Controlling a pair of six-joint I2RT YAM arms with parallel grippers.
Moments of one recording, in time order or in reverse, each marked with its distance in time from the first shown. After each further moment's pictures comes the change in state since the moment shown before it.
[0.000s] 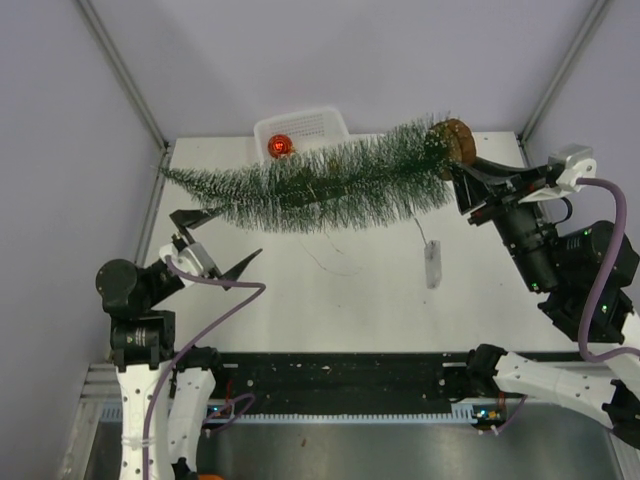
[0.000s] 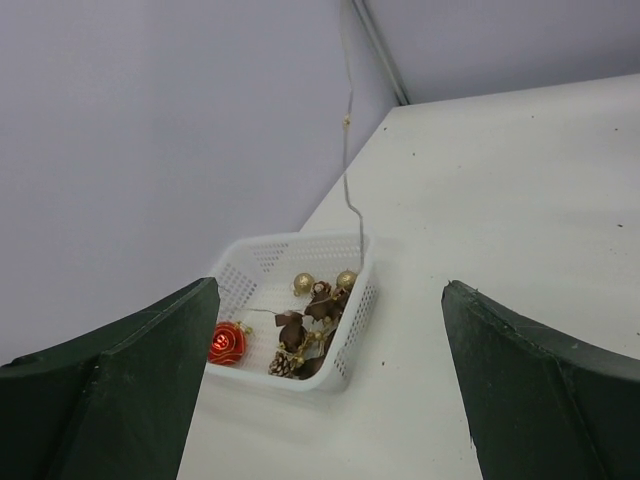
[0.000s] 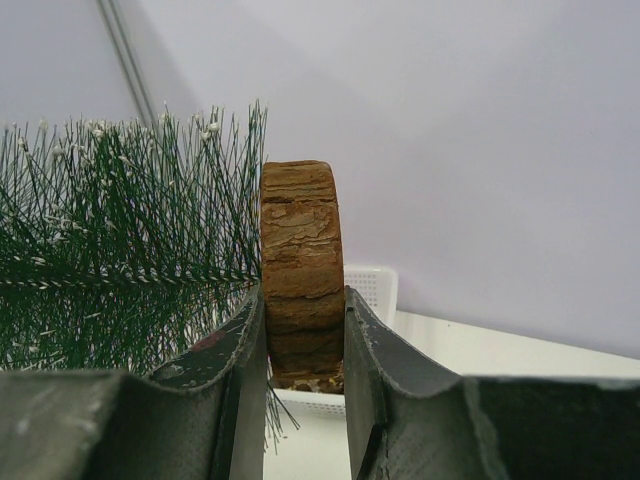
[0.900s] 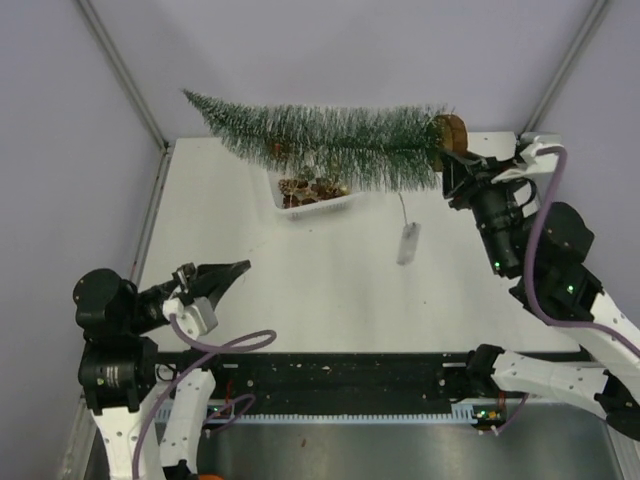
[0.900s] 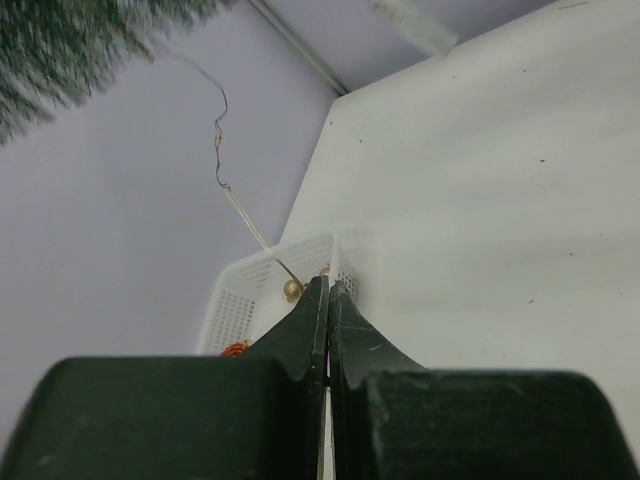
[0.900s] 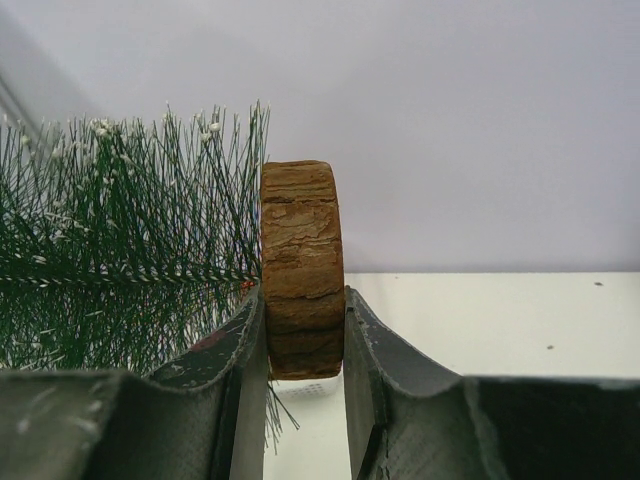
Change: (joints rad) left arm -0.001 -0.016 0.273 -0.547 0.158 0.420; right arm 0.000 0.090 0.013 0.002 0.206 0.074
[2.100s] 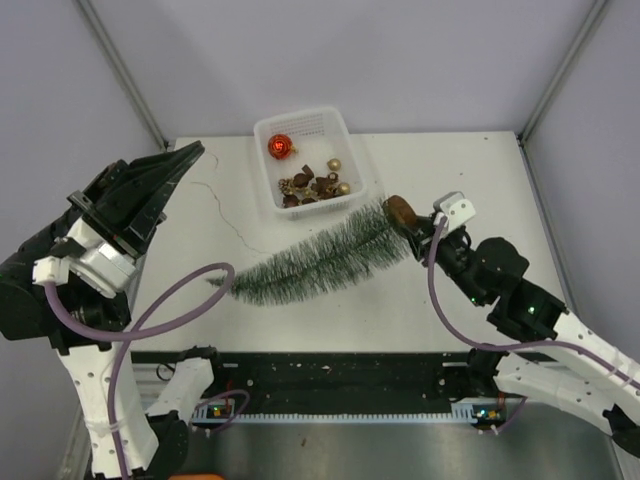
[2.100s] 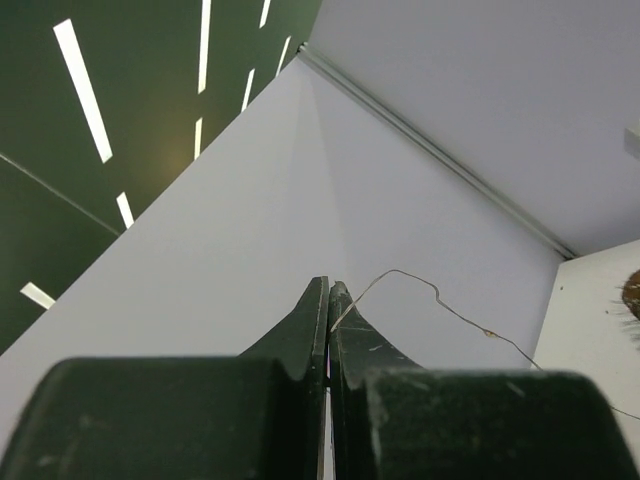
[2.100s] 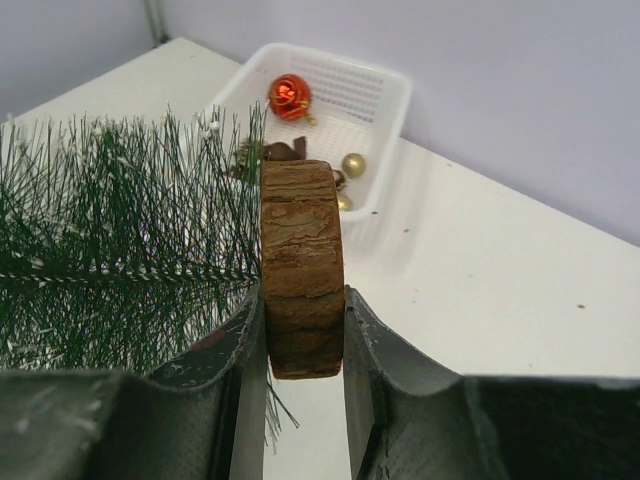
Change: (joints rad) left arm 0.033 0.398 0.524 0.910 -0.090 -0.644; right arm -0.047 -0.138 -0.438 -0.048 -0.293 -0.129
